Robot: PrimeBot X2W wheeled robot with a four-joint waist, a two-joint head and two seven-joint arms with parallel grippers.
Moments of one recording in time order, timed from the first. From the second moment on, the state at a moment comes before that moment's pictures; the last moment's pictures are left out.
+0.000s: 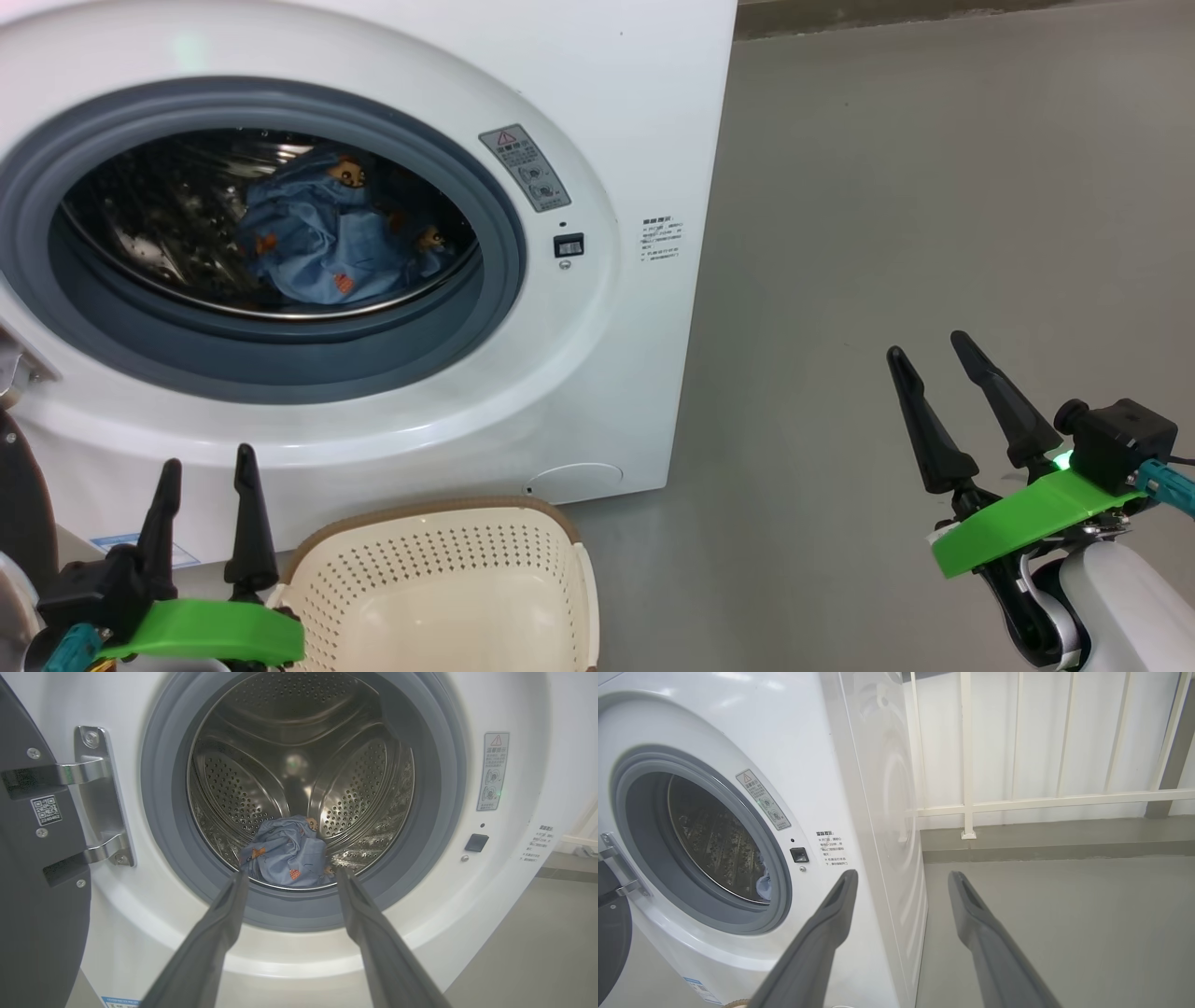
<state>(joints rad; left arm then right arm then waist) -0.16 0.14 -0.01 0.33 -0.38 -0.04 -0.26 -0.25 -0.31 0.29 0.26 0.55 0.13 -0.25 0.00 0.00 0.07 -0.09</state>
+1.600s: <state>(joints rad) -0.16 0.15 -0.02 0.31 -0.38 -0.04 -0.26 -0.26 -0.31 0.30 0.26 0.55 0.13 -0.25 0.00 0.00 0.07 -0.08</state>
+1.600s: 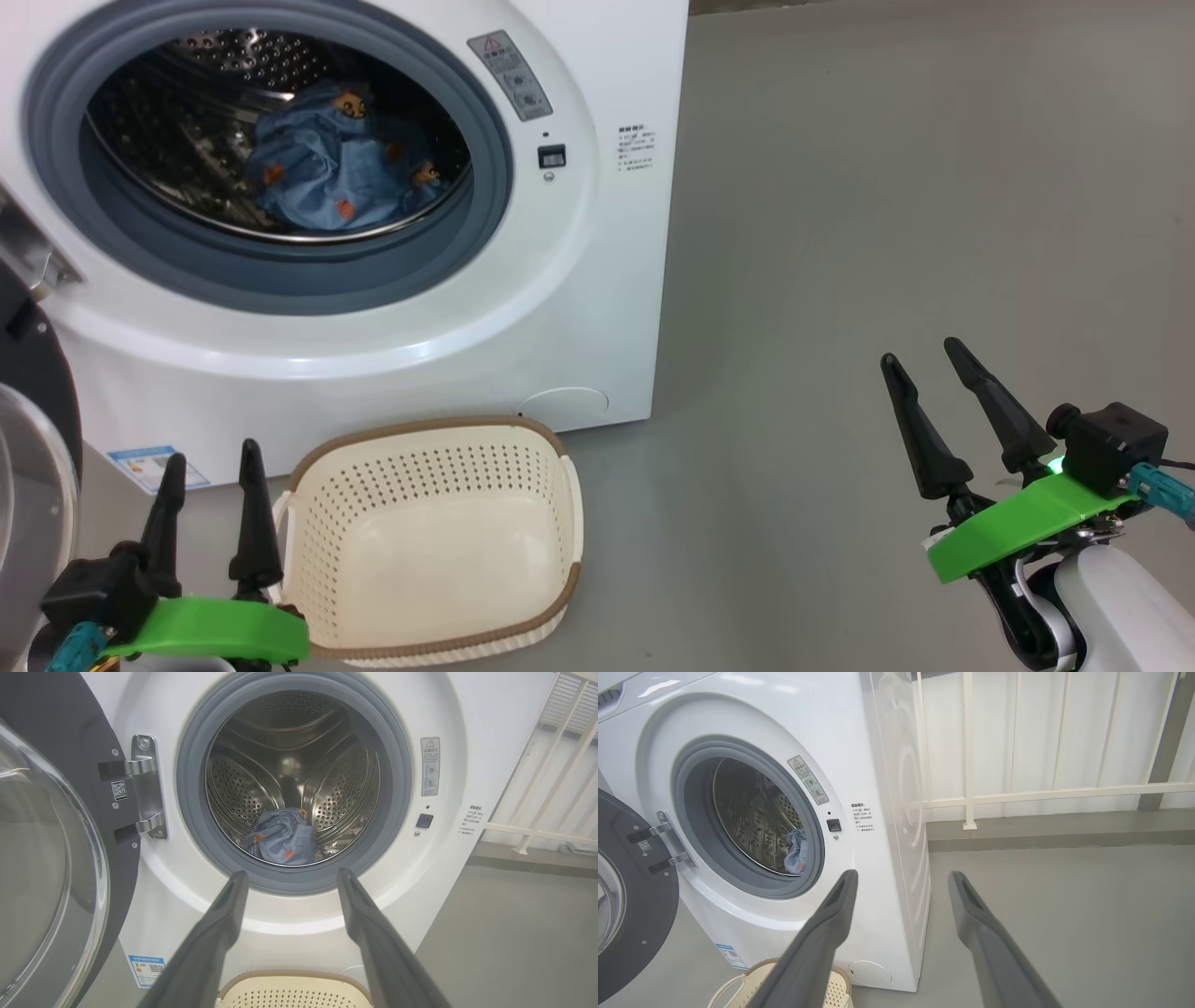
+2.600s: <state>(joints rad) -0.16 0.15 -0.03 0.31 -0.39 -0.04 -0.26 -0.26 -0.32 0.30 0.27 0.55 0.13 -0.25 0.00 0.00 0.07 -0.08</state>
